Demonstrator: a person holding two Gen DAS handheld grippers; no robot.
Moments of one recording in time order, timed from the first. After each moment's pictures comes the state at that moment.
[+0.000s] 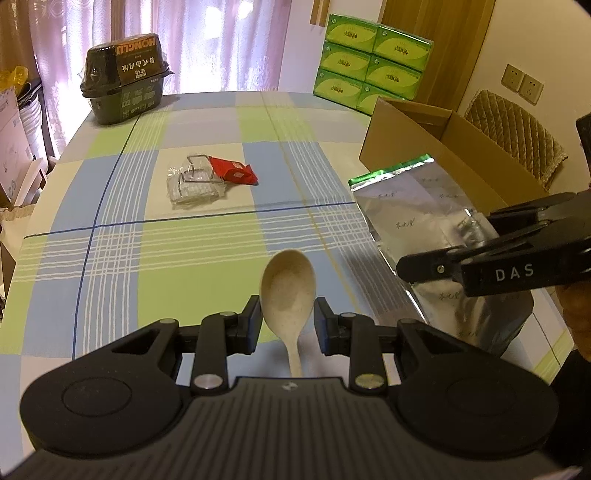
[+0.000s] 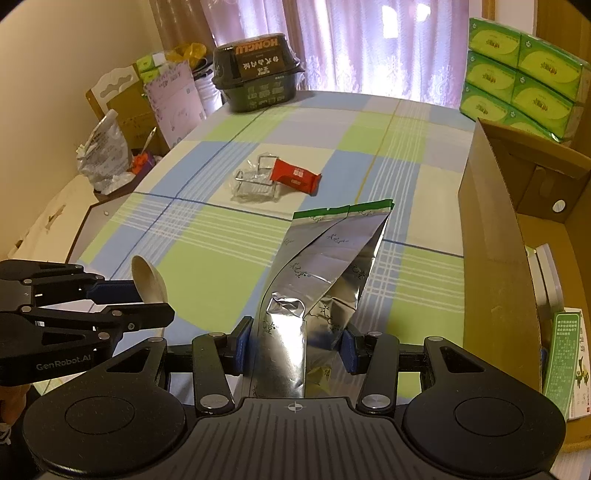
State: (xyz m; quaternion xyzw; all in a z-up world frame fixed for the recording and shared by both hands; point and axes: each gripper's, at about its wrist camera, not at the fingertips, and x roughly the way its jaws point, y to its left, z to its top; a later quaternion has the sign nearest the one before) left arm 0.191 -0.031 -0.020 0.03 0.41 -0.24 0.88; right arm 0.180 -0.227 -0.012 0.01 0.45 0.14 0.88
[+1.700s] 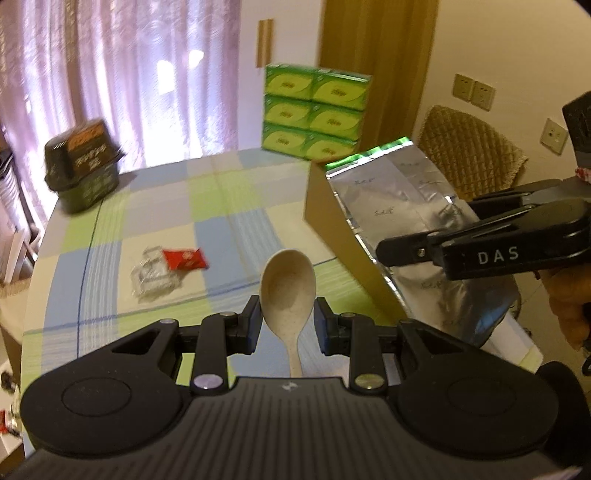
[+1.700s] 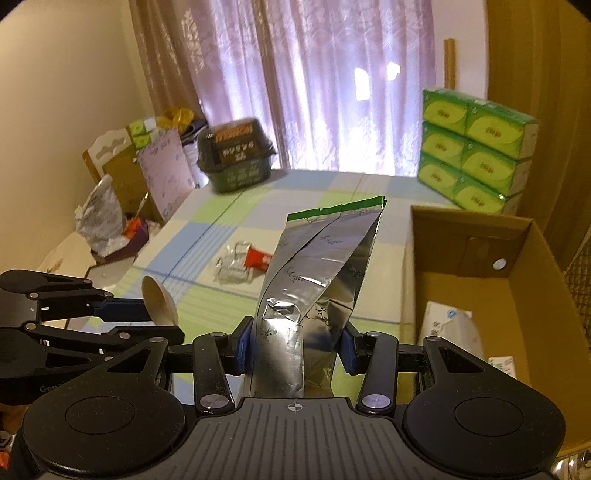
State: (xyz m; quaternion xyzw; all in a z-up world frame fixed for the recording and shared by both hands) left arm 0.178 -0.098 0.066 0.08 0.34 -0.29 0.89; right arm 0.163 -0.283 0.084 0.03 0.37 0.12 0.92
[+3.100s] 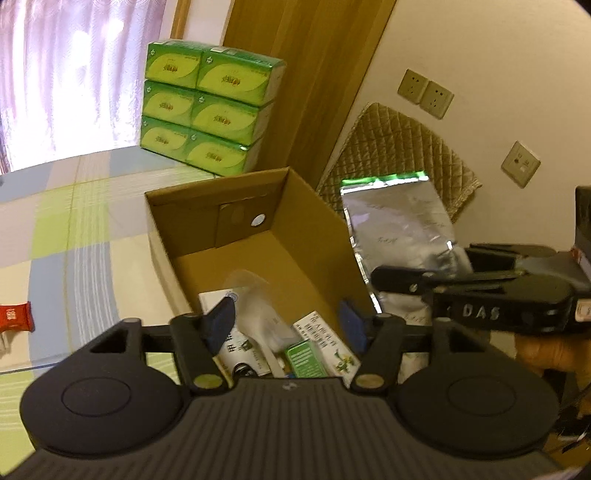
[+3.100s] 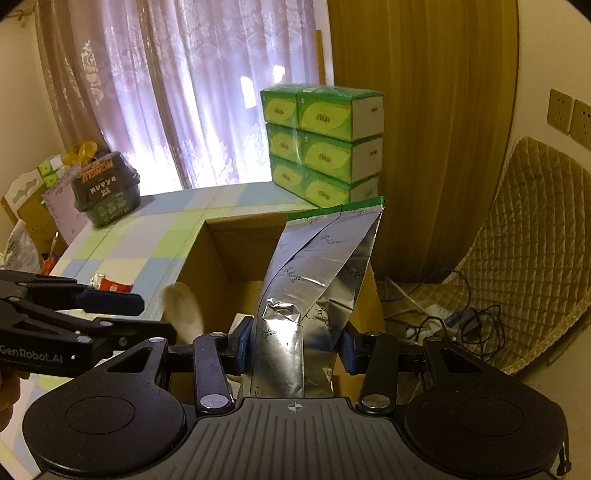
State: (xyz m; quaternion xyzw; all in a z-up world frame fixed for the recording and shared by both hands) left arm 0.257 -0.301 0.057 0.02 0.40 -0.38 0.84; right arm 0.183 -0.488 0.093 0.06 0.36 0.00 0.93
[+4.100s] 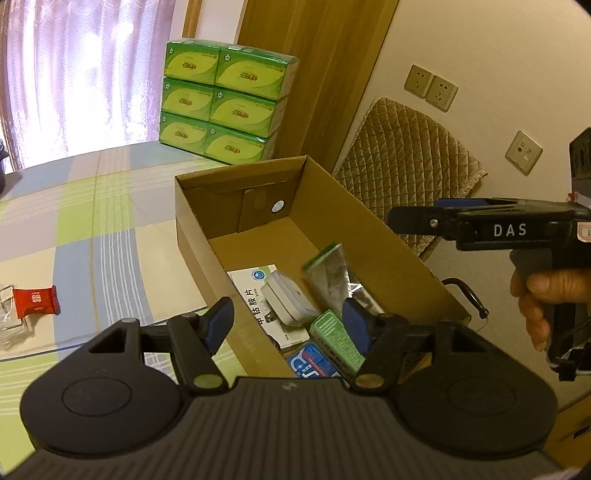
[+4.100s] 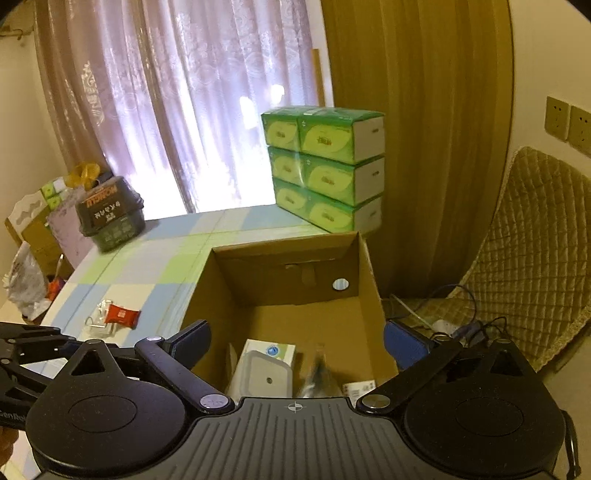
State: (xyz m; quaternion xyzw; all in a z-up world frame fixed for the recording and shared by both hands) left arm 0.238 -0.267 0.057 0.03 0.39 -0.37 0.84; right arm 0.190 -0.487 0.107 0.08 0.34 0.01 0.94
